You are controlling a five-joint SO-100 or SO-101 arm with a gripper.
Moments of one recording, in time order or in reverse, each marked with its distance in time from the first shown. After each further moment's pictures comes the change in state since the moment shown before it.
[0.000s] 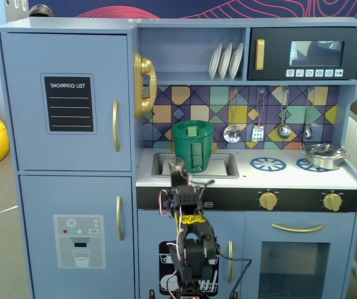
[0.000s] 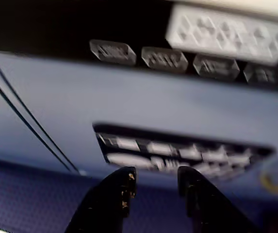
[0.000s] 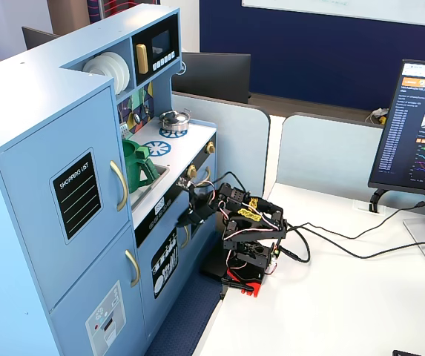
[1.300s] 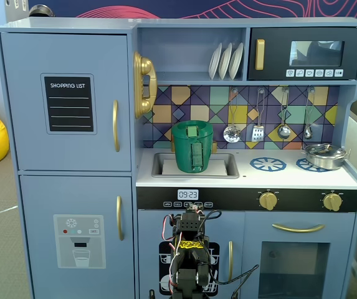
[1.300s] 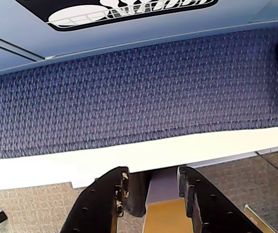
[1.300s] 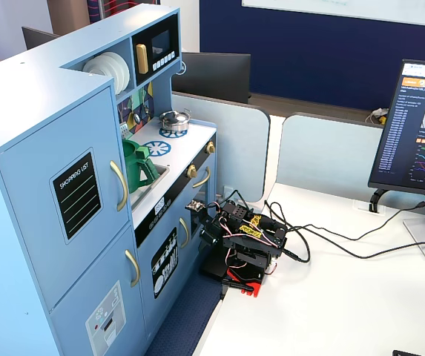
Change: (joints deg) arm 8.7 15.7 24.9 18.7 8.2
